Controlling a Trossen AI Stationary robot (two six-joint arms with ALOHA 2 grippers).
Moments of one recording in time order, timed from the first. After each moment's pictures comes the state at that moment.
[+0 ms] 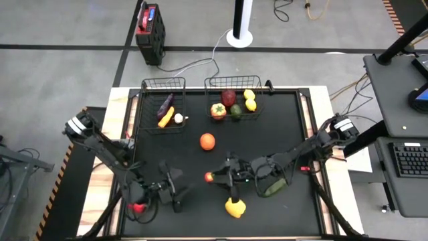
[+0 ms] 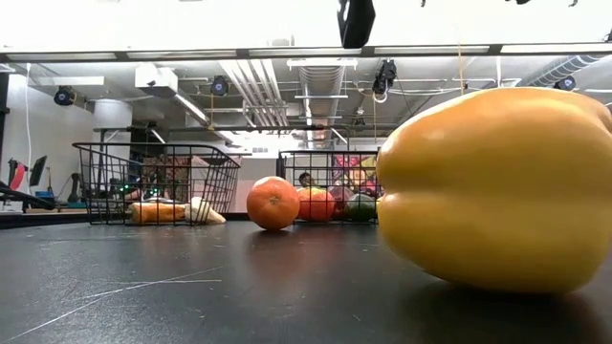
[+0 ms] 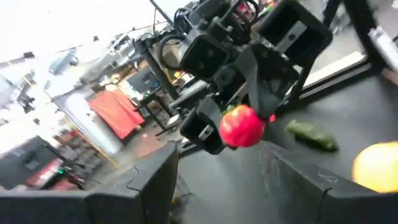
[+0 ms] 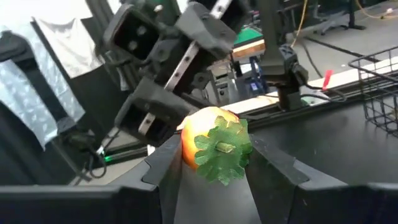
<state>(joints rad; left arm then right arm) -0.82 1.48 0.72 0.84 -1.14 0.63 0.38 1.72 0.97 0.74 0.26 0.34</state>
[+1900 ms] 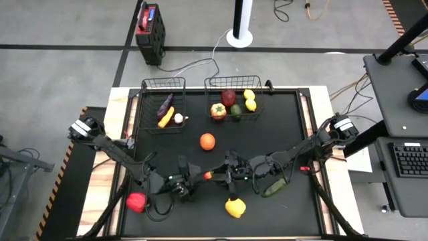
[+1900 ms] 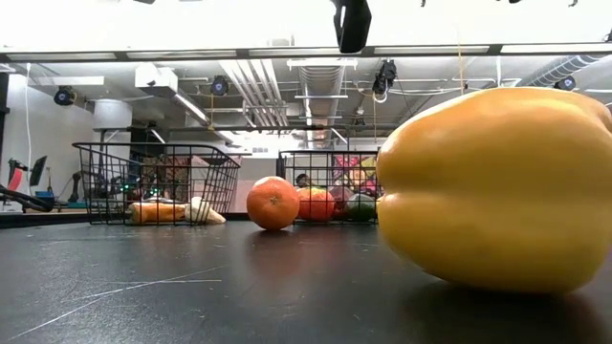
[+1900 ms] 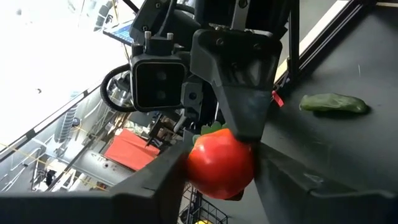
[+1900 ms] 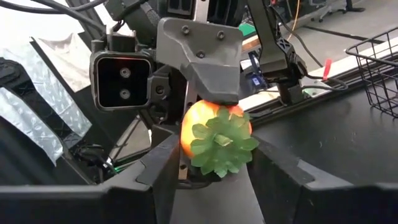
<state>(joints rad) -0.62 1.55 0.79 0.78 -0.85 0.97 0.37 1.72 0.99 0.72 0.26 0.45</state>
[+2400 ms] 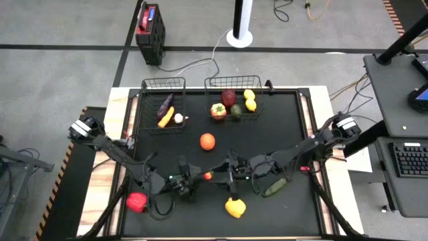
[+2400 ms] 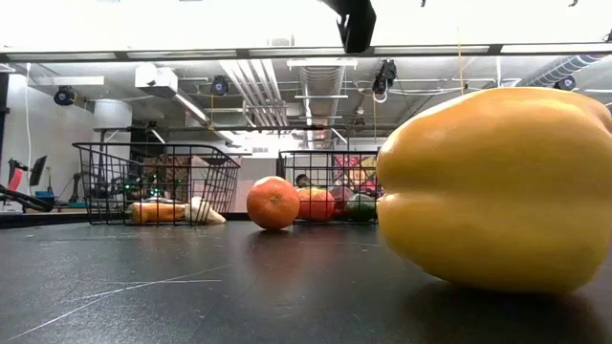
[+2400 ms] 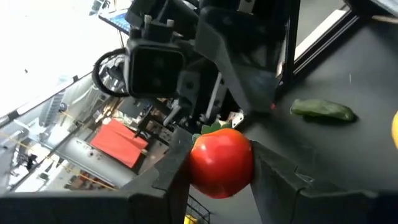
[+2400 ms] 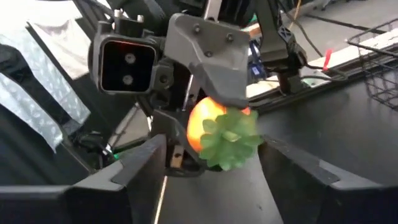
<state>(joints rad) -0.62 1.55 0.79 0.75 -0.85 0.85 0.36 1.69 0.99 0.64 0.23 0.45</state>
